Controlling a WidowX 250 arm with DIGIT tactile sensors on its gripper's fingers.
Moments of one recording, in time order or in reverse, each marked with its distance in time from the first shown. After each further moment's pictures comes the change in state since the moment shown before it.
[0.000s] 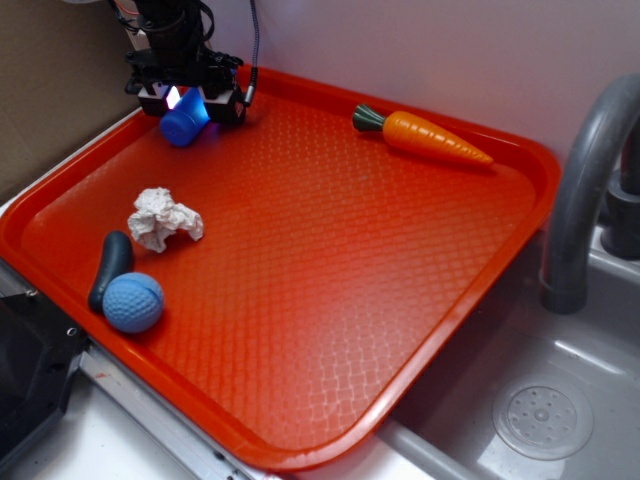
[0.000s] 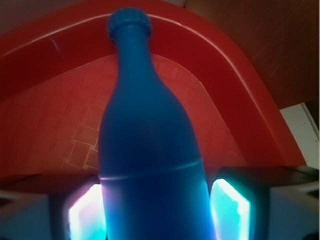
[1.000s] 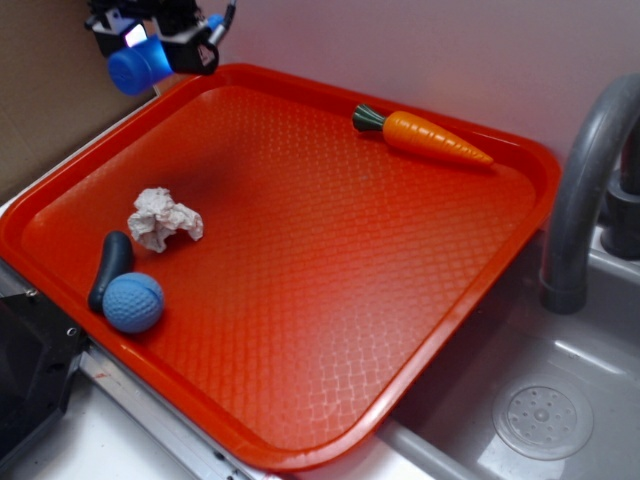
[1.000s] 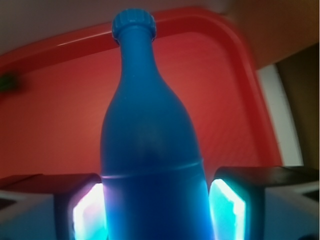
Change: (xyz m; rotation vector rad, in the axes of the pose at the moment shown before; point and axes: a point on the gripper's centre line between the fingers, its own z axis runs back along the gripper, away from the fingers) arm -0.067 -0.043 0.142 -0.157 0.078 -0.282
